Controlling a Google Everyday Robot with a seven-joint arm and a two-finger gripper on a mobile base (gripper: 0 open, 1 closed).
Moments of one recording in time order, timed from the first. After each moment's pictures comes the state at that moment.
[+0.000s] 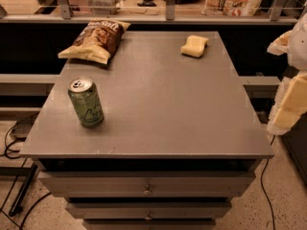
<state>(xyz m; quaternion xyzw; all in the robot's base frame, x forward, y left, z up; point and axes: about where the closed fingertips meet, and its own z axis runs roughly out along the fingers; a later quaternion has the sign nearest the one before) 0.438 -0.217 0.976 -0.60 0.78 -0.03 0.16</state>
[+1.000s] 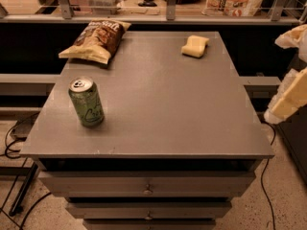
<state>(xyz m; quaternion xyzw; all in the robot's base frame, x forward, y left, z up) 0.459 -0.224 0.981 -0.57 0.78 0.00 0.25</state>
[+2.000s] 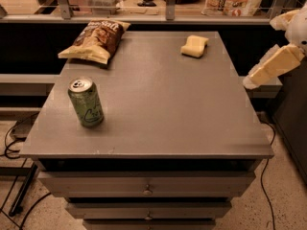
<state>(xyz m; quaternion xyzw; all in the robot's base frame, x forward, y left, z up) 0.544 -0.228 0.988 -0.51 0.78 0.03 0.37</state>
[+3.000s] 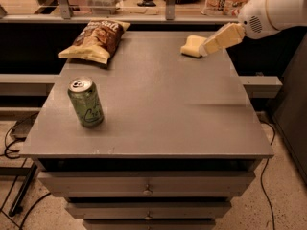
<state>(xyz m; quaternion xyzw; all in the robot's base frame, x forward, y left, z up) 0.662 -0.173 0.982 -0.40 0.80 0.08 0.45</state>
